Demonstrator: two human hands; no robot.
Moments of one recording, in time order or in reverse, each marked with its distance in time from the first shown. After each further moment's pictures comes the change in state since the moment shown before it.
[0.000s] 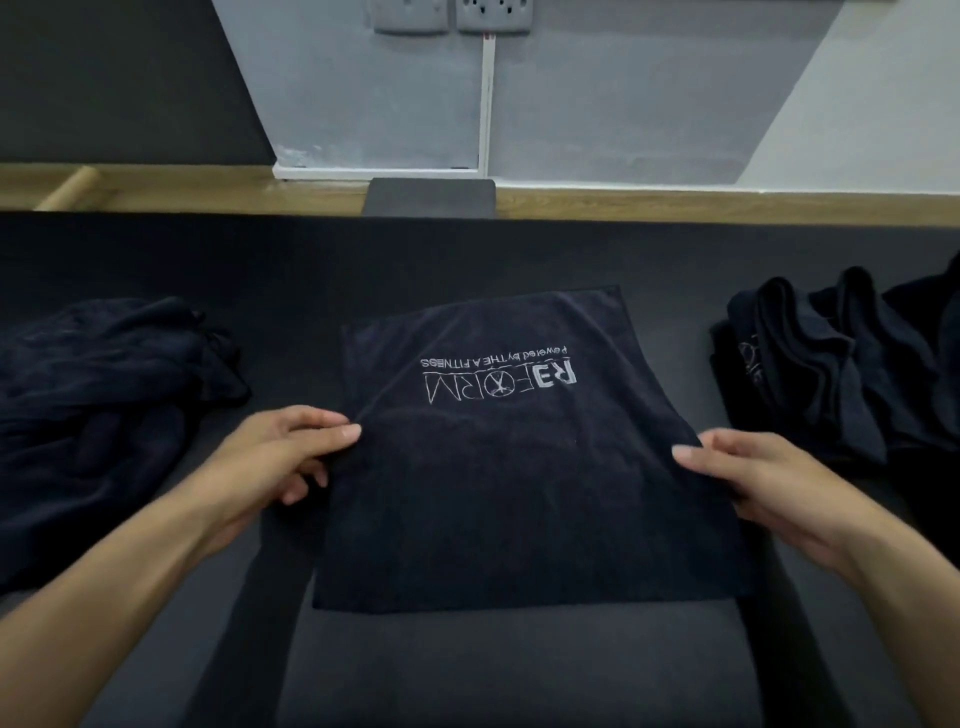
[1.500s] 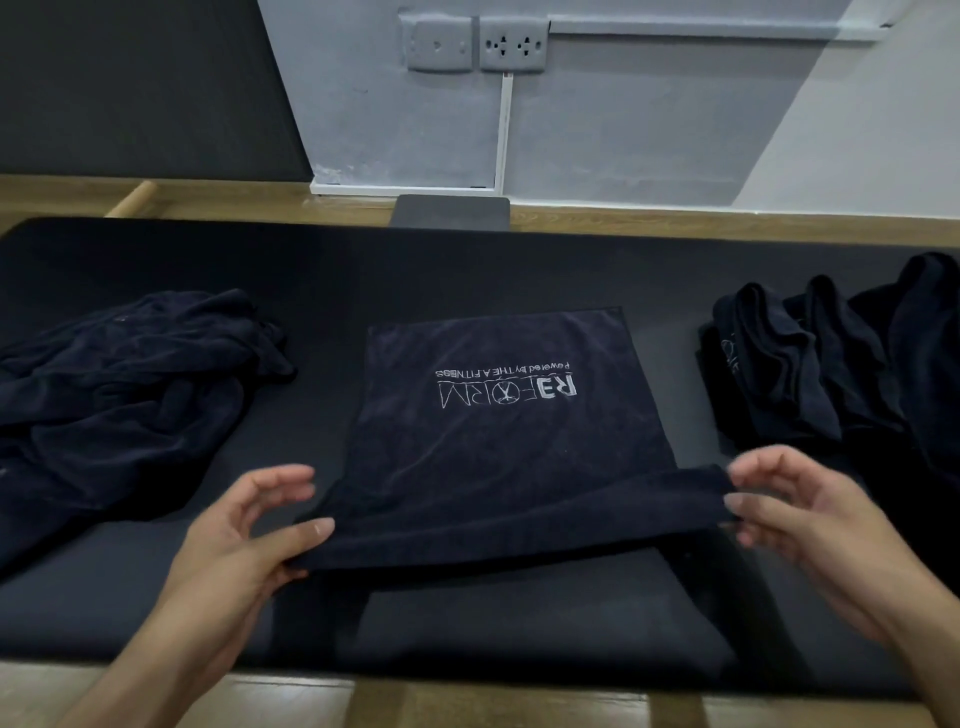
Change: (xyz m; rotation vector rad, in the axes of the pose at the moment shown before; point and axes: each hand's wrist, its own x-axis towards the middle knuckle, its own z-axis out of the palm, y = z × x) left_hand -0.122 -0.059 -0.001 -0.287 0.192 0.175; right_hand -0.074 0.037 0.000 0.223 0.152 -0.300
